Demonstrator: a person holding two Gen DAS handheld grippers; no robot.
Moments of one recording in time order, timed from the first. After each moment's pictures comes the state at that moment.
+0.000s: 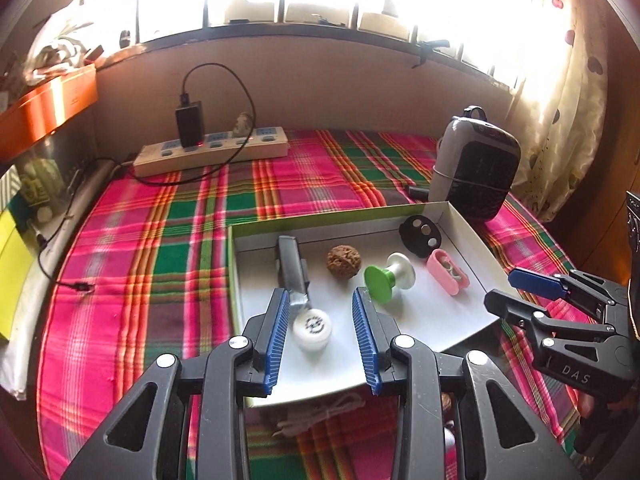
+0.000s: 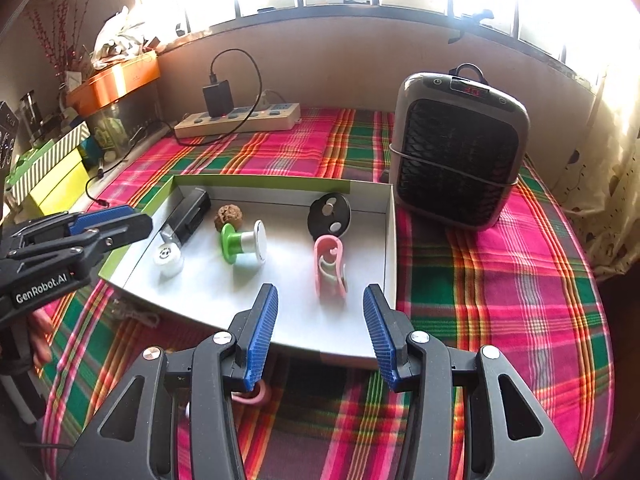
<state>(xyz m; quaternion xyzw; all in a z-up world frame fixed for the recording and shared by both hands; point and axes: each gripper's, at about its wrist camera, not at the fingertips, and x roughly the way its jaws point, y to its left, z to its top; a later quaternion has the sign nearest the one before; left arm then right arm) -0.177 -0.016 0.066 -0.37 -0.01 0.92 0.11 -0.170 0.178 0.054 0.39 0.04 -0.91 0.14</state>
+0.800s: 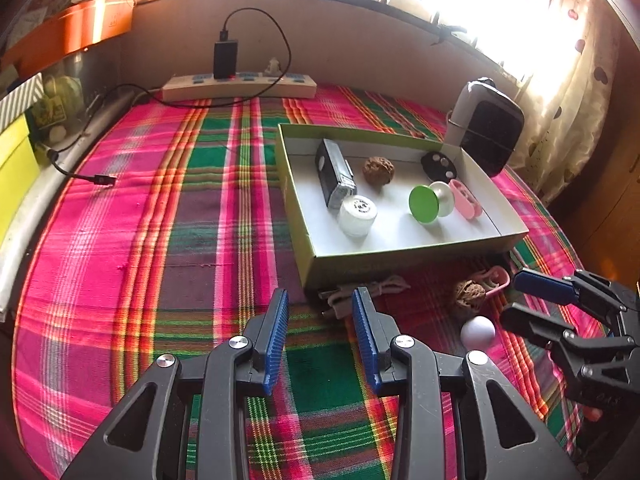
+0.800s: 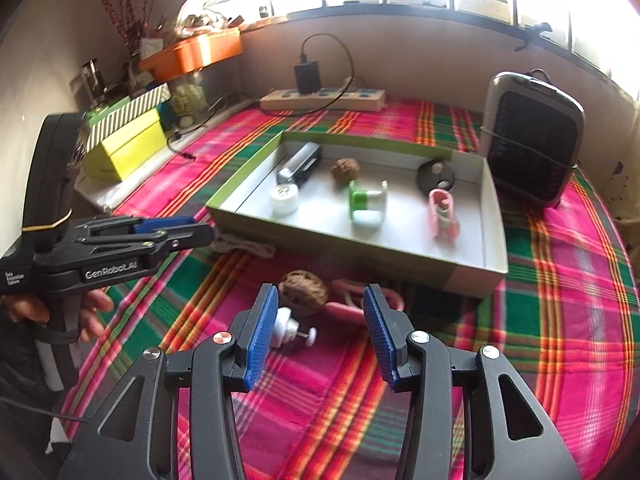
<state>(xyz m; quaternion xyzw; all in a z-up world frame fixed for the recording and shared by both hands) -0.133 -0.062 0.019 -0.42 -0.06 0.90 0.12 -0.106 0.130 0.041 0.39 0.05 -0.89 0.25</state>
